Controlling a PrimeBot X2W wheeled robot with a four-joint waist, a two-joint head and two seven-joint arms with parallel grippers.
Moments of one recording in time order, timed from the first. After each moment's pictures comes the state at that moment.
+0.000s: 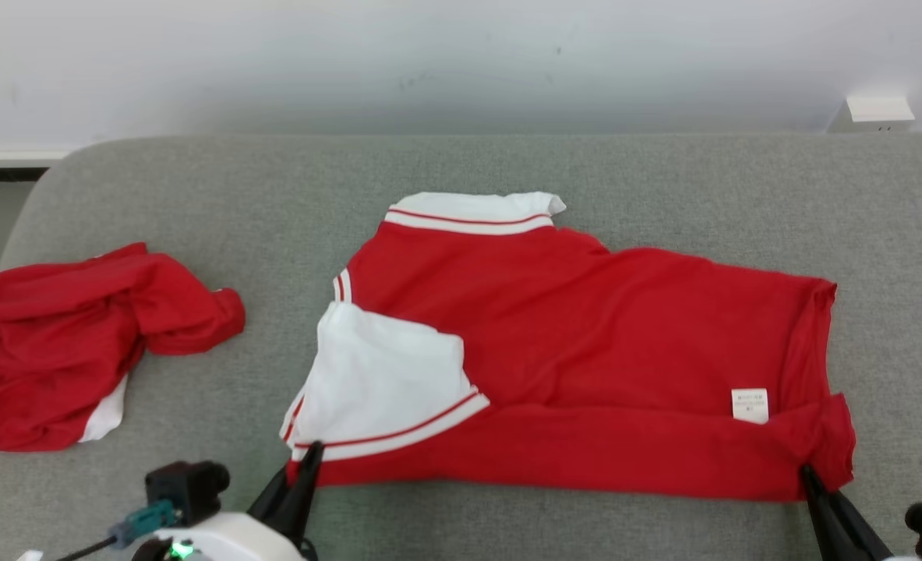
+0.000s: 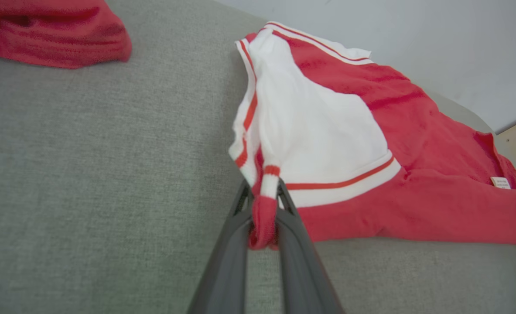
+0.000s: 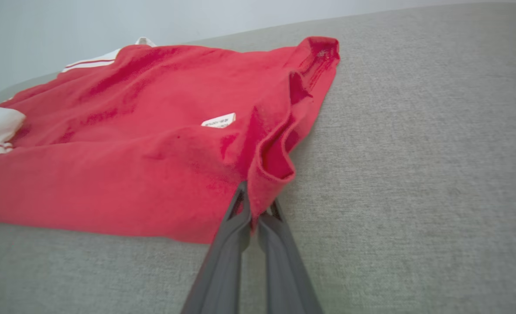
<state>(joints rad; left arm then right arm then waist) -0.08 0.17 -0.19 0.12 -0.50 -0.04 0.08 0.02 -0.17 0.04 0.15 0.46 0.13 0.03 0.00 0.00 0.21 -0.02</state>
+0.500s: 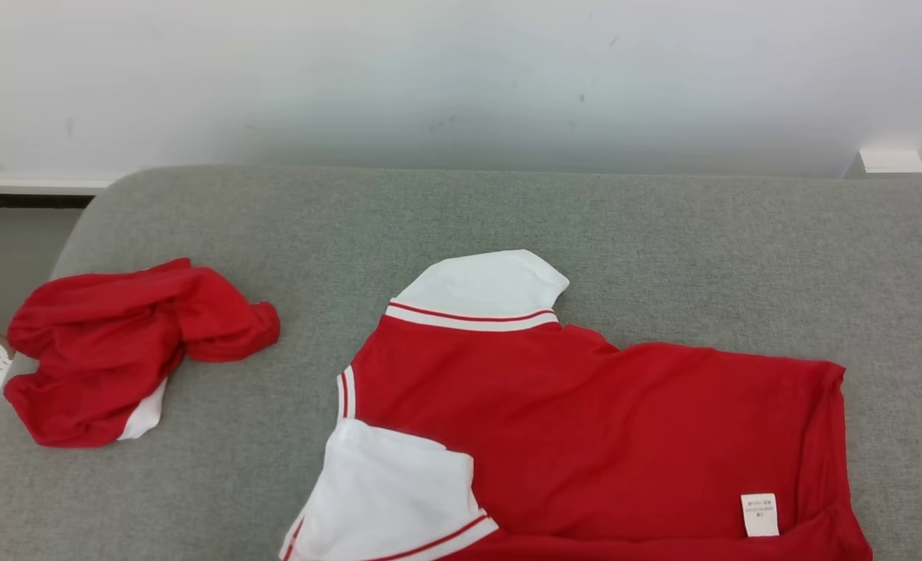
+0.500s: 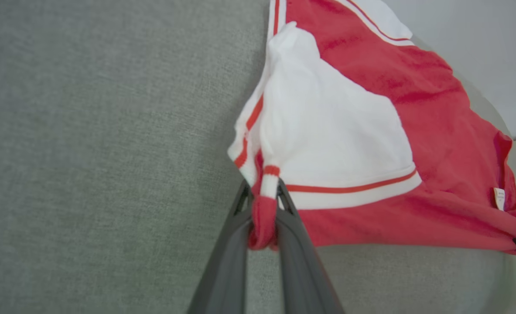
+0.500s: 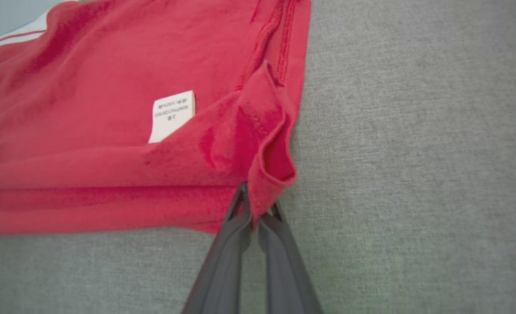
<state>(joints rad) 0.21 0.15 -0.17 -0.06 -0.56 0.09 0.18 0.24 -0.15 -0.03 0.11 0.47 0.13 0.10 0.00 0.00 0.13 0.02</state>
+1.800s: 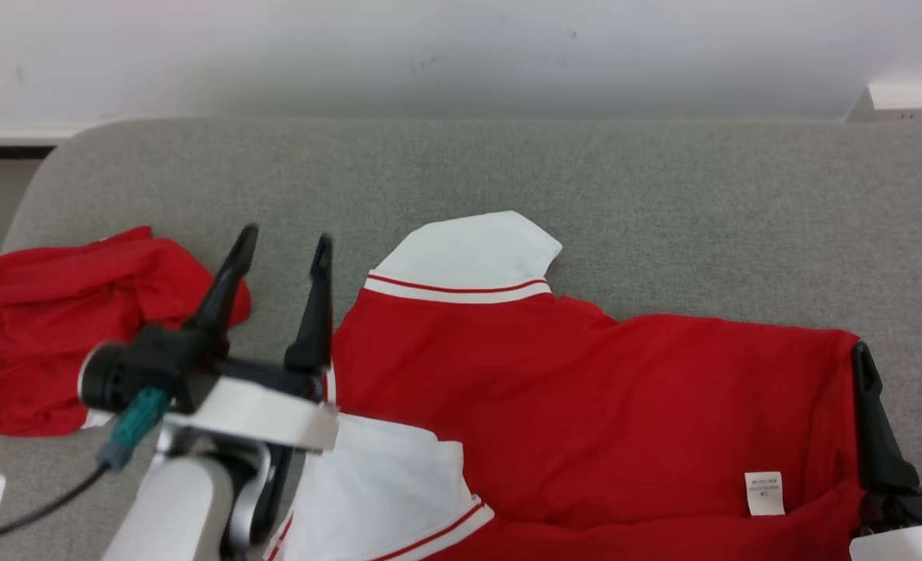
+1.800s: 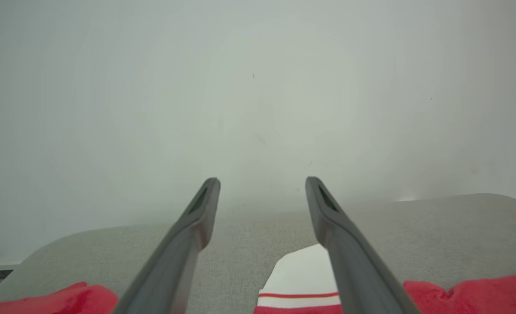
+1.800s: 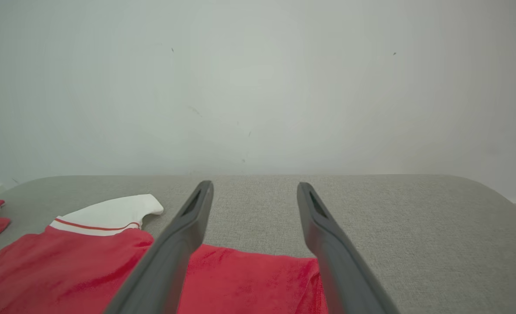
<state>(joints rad) -0.27 0.23 -0.25 -0.10 -0.24 0.10 -0.10 0.05 -0.08 -0.09 -0.31 0.31 0.13 0.06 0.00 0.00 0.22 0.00</state>
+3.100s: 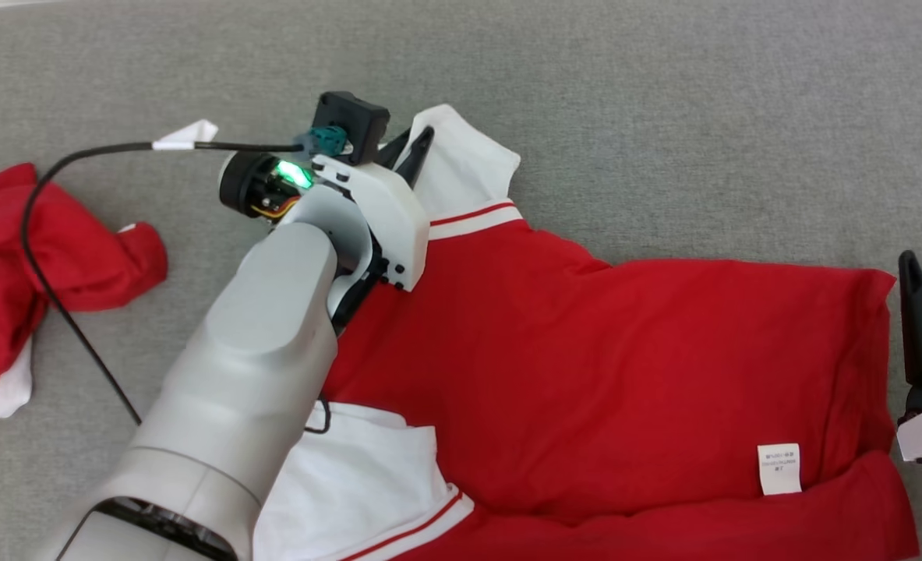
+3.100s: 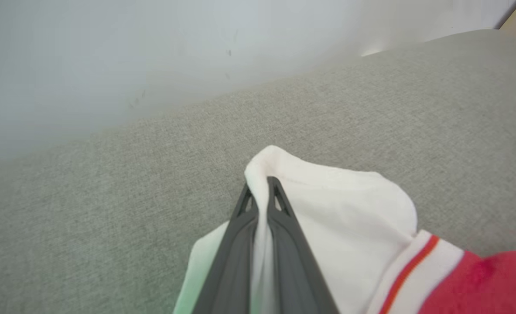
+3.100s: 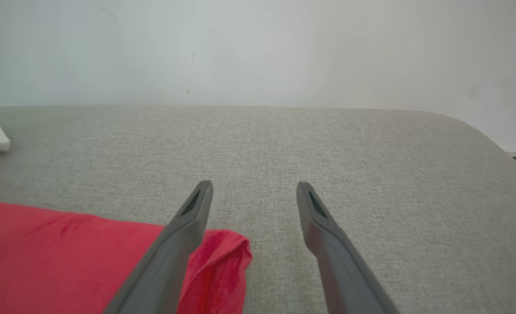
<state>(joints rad) -1.10 0.05 -0.53 0.98 -0.28 -0.11 -0.05 -0.25 -0.23 -0.10 0.00 0.36 0.13 0.07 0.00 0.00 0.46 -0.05</state>
